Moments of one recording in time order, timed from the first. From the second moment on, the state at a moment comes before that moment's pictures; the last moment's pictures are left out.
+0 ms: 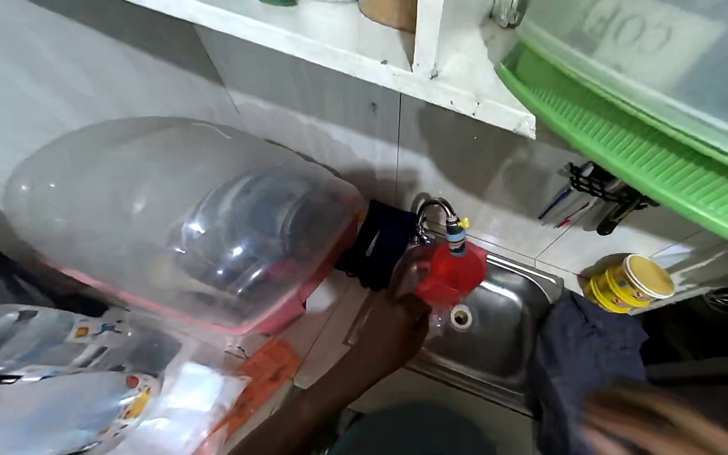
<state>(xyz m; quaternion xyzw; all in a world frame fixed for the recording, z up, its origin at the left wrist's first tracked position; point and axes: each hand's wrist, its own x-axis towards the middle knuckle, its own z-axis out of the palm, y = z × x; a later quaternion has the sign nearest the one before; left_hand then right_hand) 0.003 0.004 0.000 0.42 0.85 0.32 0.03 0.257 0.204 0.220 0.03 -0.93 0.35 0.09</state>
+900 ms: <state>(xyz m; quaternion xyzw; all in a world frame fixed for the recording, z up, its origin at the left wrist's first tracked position) -0.040 -0.026 -0.062 0.38 0.76 0.48 0.23 0.108 0.174 -0.112 0.10 -0.96 0.14 0.21</state>
